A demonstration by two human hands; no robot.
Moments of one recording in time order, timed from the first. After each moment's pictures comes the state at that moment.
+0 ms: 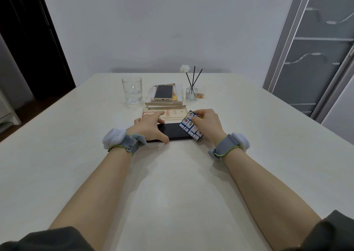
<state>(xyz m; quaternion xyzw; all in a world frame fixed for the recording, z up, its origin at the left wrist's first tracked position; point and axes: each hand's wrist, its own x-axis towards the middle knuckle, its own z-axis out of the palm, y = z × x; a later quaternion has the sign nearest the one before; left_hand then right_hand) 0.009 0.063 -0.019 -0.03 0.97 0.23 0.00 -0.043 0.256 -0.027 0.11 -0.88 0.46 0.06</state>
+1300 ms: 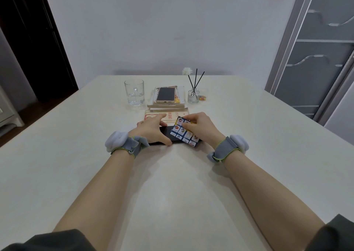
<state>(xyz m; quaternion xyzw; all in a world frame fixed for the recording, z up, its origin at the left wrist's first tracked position) 0.007 0.063 -0.019 -0.03 0.97 0.25 0.01 -0.043 0.242 -0.025 0.19 -0.87 0.45 0.00</state>
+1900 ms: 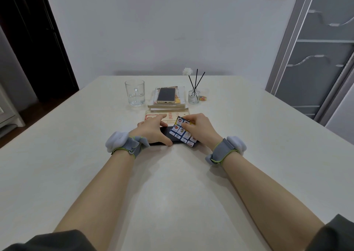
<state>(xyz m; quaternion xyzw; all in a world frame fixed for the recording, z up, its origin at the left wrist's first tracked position) 0.007 0.063 -0.018 -0.03 0.97 0.25 0.01 -0.041 0.236 -0.029 0.20 -0.88 0.42 0.02</state>
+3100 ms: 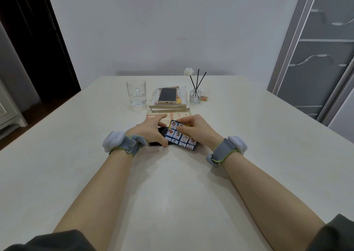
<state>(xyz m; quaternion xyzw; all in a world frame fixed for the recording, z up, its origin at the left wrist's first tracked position) 0.010 0.054 -0.014 -0.03 0.95 0.30 0.05 -0.037 0.234 -0.026 0.25 -0.85 0.46 -0.06</state>
